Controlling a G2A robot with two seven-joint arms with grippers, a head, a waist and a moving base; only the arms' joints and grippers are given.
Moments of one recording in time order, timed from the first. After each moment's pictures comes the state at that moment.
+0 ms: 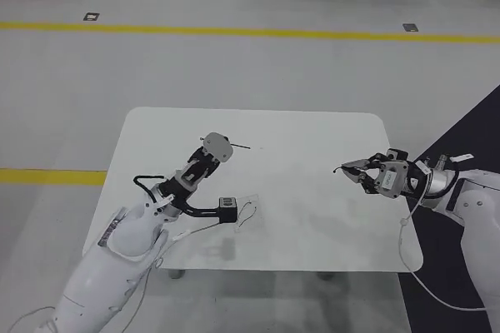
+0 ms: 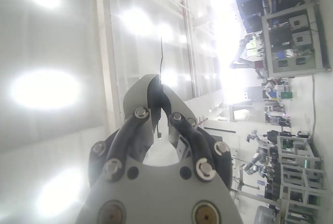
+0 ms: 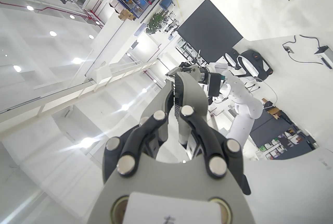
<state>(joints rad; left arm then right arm) 1.03 -1.04 -1.06 -1.72 3.00 0.40 0.18 -1.19 -0.92 1.63 -1.77 1.16 1.01 0.57</state>
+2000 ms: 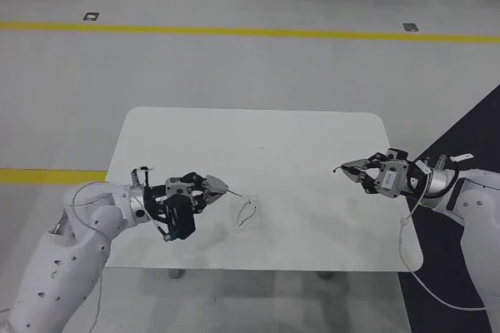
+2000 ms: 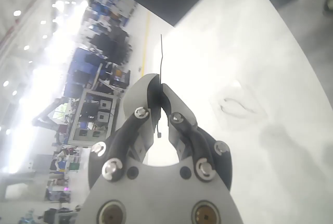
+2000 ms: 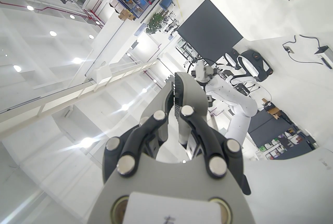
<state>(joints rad) 1.02 -0.96 -1.26 -1.72 2.01 -0.80 0.74 -1.19 -0.92 1.63 -1.77 1.16 1.01 0.57</state>
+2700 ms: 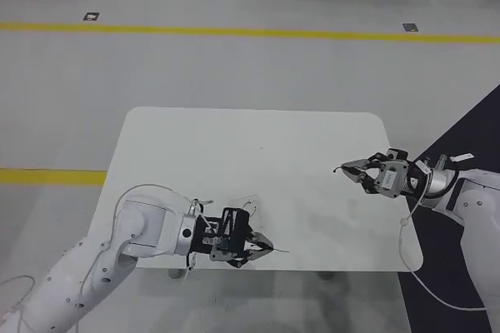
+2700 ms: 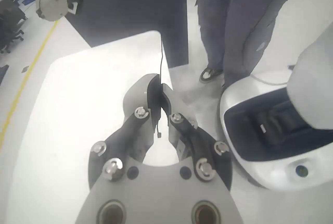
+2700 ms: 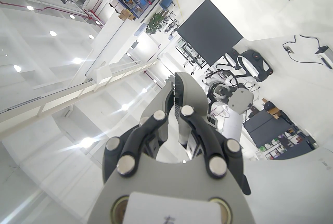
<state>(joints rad) 0.83 -0.86 -0.79 -1.86 0.92 -1.01 -0.18 -1.19 -0.92 1.63 -1.77 1.16 1.01 0.57</state>
